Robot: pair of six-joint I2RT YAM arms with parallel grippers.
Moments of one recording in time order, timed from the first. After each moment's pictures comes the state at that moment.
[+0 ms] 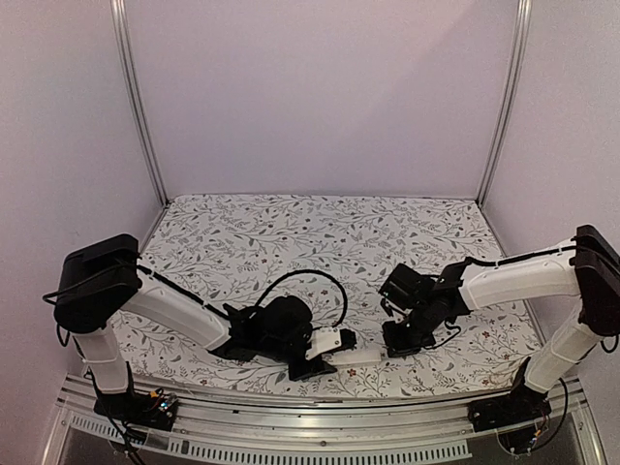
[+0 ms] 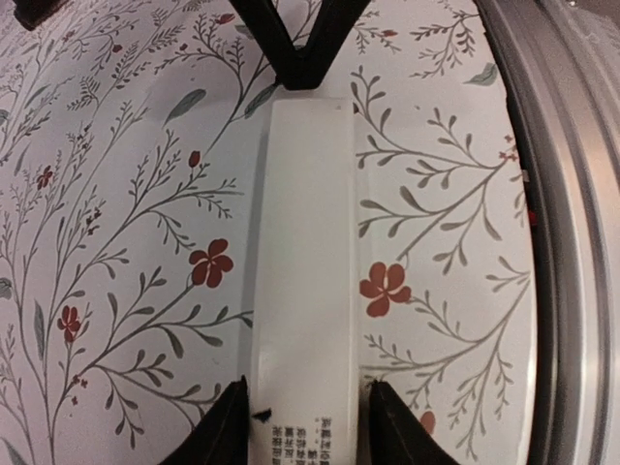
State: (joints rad) left arm -1.18 1.86 0.81 0.28 0.15 0.26; right arm 0.95 1.60 0.84 -0.57 -0.11 0.73
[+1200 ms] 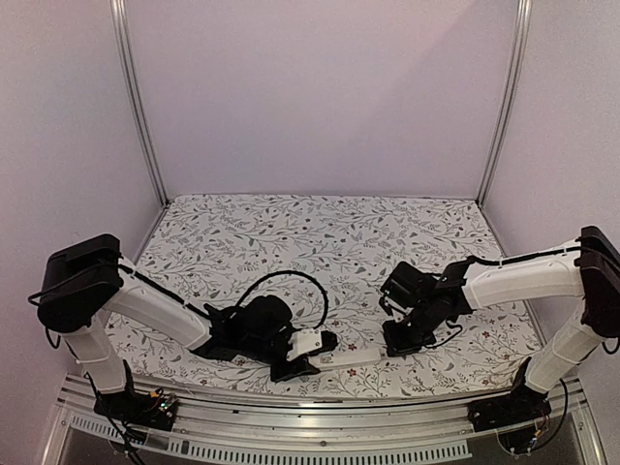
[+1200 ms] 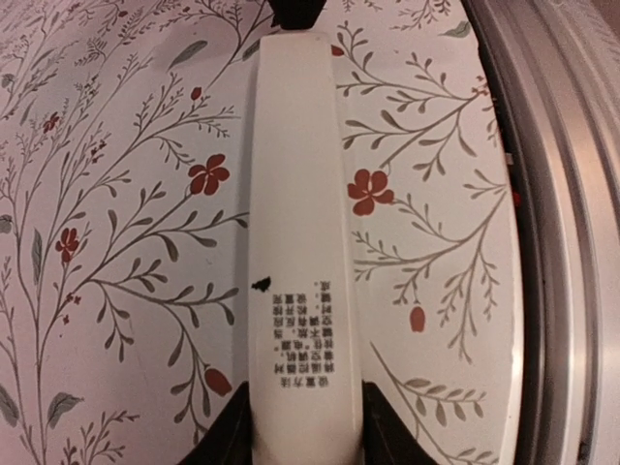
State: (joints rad) left arm -1.13 1.76 0.68 0.28 0.20 0.28; right arm 0.94 1.56 0.84 -0.58 -0.12 0.69
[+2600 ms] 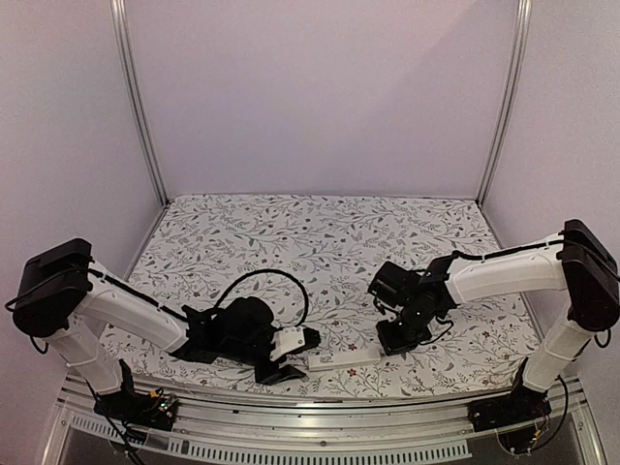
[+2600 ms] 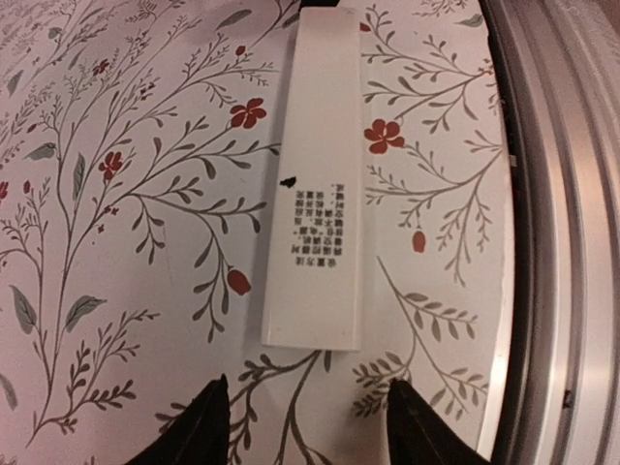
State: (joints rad) left arm -1.13 1.62 0.58 0.25 0.14 0.22; right arm 0.96 1.66 0.94 -0.68 -0.04 0.64
